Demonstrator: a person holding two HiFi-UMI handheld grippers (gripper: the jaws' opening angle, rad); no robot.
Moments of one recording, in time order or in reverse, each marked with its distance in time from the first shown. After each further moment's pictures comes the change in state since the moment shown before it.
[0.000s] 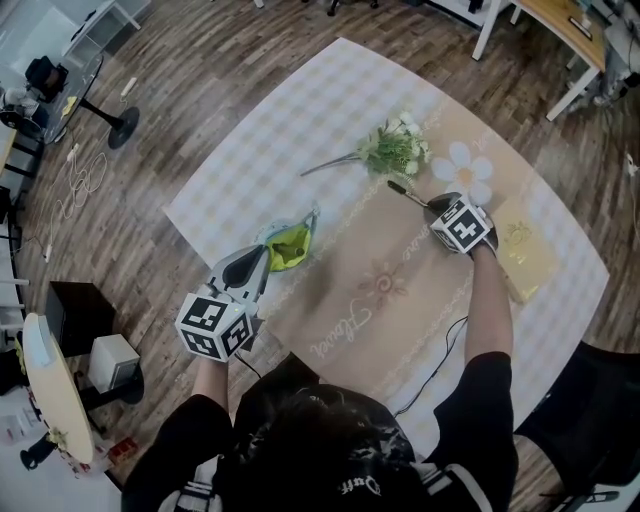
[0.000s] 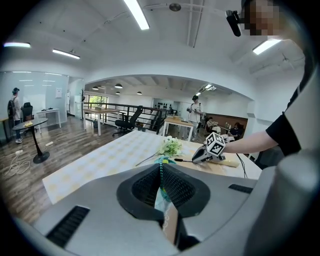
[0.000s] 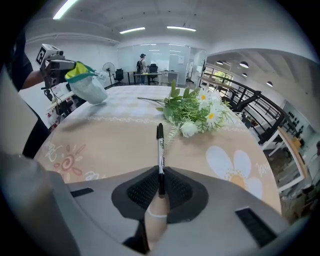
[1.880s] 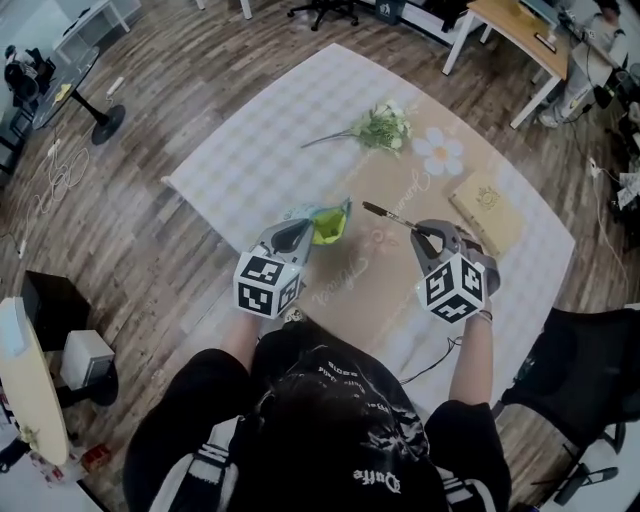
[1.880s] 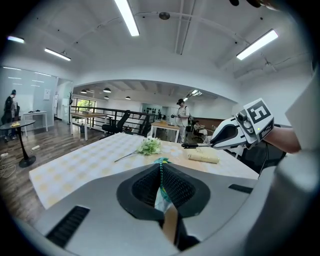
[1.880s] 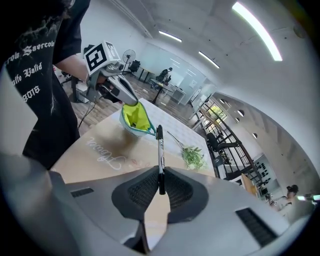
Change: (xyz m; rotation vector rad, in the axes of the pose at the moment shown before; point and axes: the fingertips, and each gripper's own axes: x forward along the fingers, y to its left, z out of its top) left arm -0.028 -0.096 -0.018 0.043 -0.053 -0.127; right arm -0.228 0.185 0.046 -0.364 -0.088 -0.317
